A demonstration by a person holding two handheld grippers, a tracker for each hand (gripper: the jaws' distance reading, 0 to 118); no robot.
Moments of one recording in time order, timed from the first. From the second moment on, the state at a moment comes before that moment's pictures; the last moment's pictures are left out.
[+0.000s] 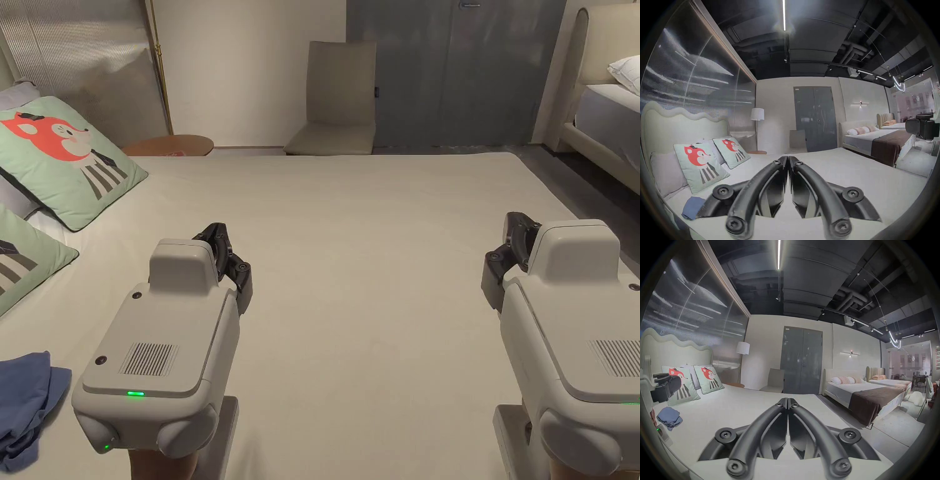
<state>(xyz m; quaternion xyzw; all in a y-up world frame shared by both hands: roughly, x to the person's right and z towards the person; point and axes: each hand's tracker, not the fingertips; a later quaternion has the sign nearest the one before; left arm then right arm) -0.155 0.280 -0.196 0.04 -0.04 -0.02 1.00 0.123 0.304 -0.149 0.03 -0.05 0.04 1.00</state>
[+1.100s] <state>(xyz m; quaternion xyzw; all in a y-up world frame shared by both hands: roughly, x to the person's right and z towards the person) -0.154 0.283 -0.195 0.04 -0.04 -0.02 1.00 0.120 0.302 -0.152 0.03 -0.05 0.04 1.00</state>
